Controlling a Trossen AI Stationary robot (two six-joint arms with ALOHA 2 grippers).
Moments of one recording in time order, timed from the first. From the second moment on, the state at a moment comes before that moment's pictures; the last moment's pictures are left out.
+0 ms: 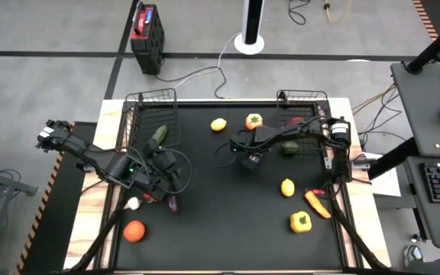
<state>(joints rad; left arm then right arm) -0.45 1.24 1.14 -0.96 -0.83 -0.75 -0.19 1.97 1.31 -0.93 0.32 0.42</state>
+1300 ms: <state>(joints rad) -0.45 1.24 1.14 -0.97 -0.83 -0.74 -0.44 1.57 1.60 -1.45 0.32 0.57</state>
